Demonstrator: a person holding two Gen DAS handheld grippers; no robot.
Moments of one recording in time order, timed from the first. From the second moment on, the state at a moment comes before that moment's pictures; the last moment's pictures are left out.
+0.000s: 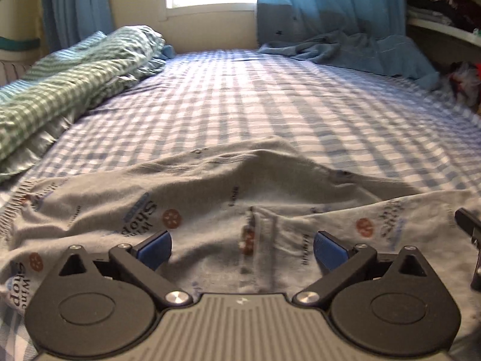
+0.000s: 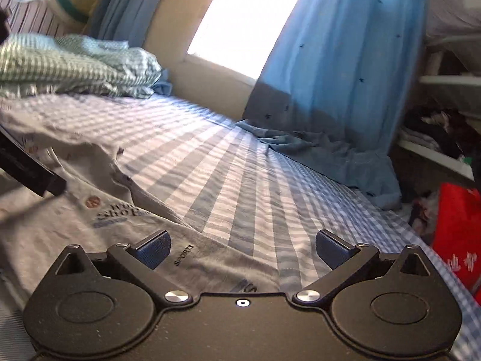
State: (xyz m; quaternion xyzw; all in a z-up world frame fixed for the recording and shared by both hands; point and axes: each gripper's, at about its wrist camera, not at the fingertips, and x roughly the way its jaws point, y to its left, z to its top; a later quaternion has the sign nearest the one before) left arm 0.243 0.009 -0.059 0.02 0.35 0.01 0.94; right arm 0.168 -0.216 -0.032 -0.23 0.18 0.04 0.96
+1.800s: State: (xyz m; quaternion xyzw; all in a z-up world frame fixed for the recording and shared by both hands) left arm 0.158 0.273 -0.048 -0.24 0.29 0.14 0.92; right arm 0.173 -0.044 -0.048 -0.27 0.21 0.12 0.93
